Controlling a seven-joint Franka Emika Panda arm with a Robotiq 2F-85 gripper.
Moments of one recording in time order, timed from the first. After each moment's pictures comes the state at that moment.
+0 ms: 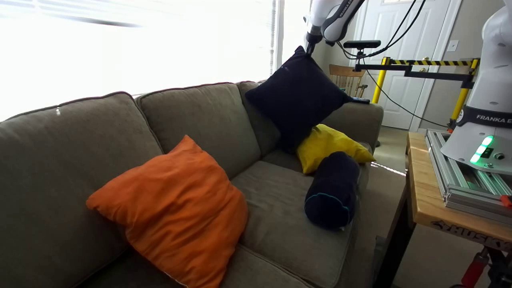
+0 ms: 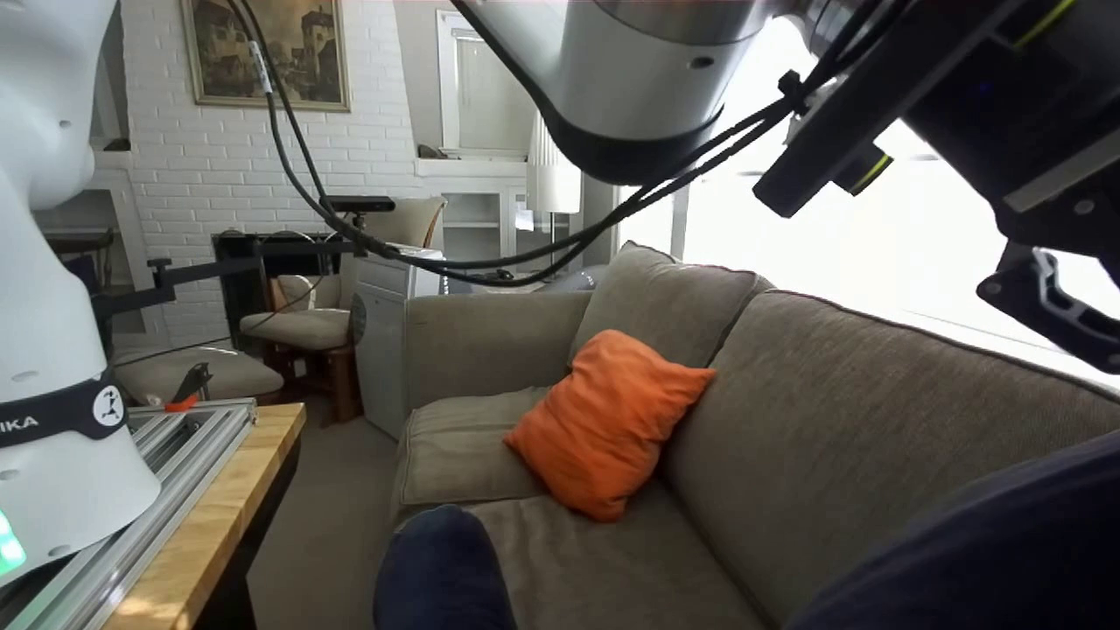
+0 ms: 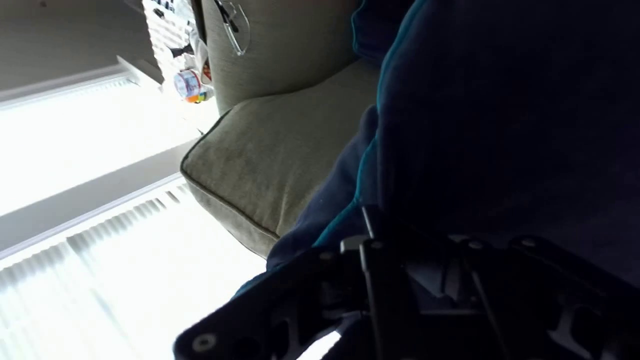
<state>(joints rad) 0.16 0.46 -0.77 -1.90 -0.57 2.92 -0.14</state>
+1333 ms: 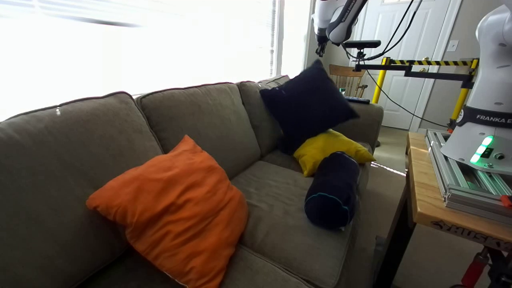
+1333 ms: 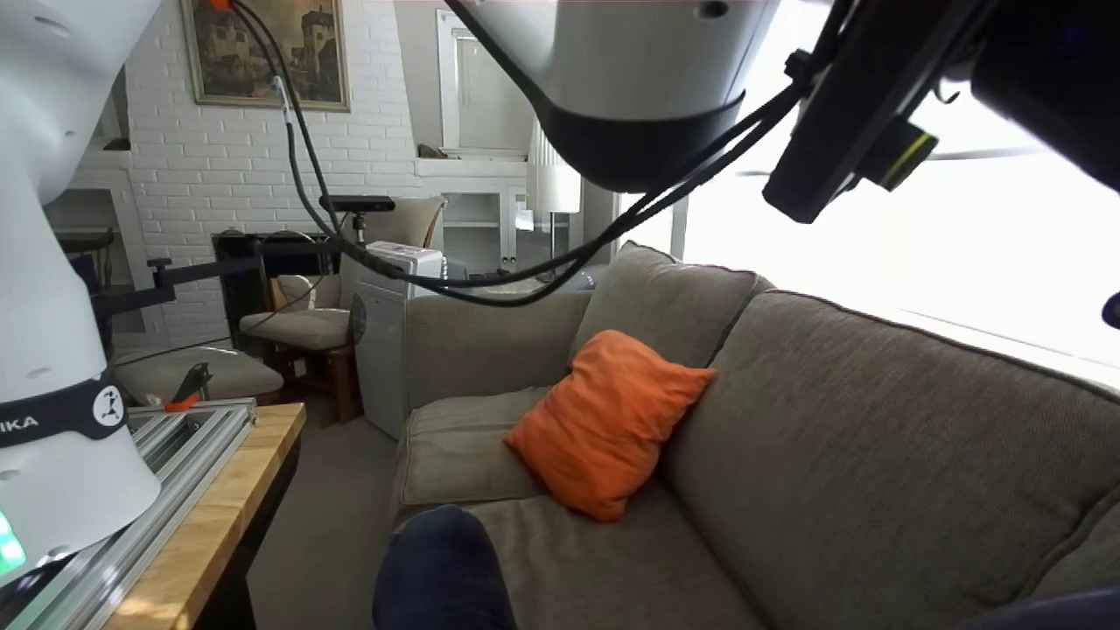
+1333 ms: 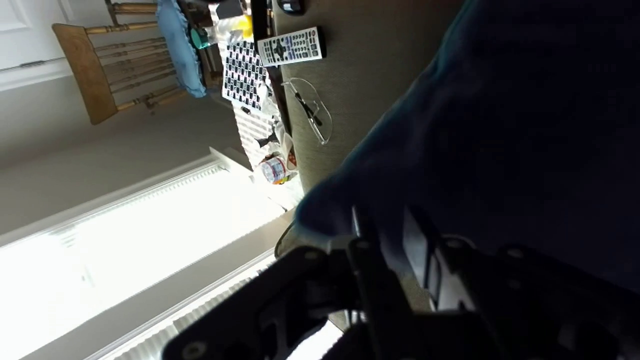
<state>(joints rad) 0.30 0.58 -1.03 -1.88 -0.57 2.86 0.05</state>
